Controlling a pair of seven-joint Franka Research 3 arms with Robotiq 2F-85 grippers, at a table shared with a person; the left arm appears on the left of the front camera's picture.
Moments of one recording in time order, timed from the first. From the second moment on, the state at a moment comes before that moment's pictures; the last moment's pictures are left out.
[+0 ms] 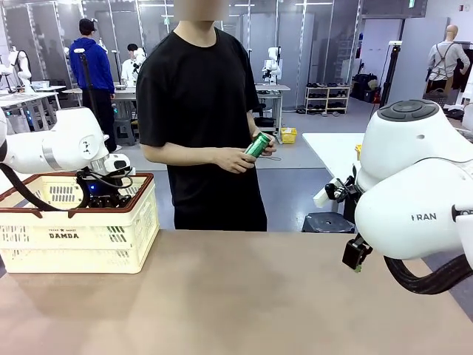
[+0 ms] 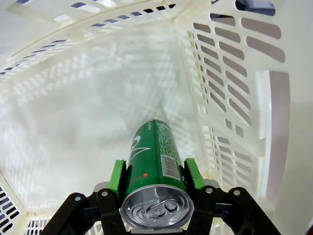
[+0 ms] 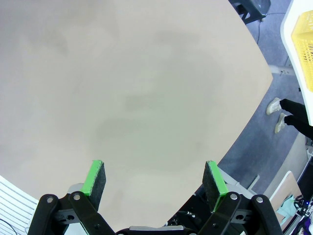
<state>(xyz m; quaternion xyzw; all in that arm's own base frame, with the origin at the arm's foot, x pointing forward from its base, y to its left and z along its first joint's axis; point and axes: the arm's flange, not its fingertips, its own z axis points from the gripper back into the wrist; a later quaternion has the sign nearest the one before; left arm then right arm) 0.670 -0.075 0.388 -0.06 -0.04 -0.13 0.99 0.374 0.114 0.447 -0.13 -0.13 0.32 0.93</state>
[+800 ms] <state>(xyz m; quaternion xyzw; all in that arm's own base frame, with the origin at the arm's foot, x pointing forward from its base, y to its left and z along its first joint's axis) 0.674 -0.077 0.388 -0.05 -0.04 -0.13 0.99 0.374 0.114 0.447 -0.13 -0.13 0.32 0.93</state>
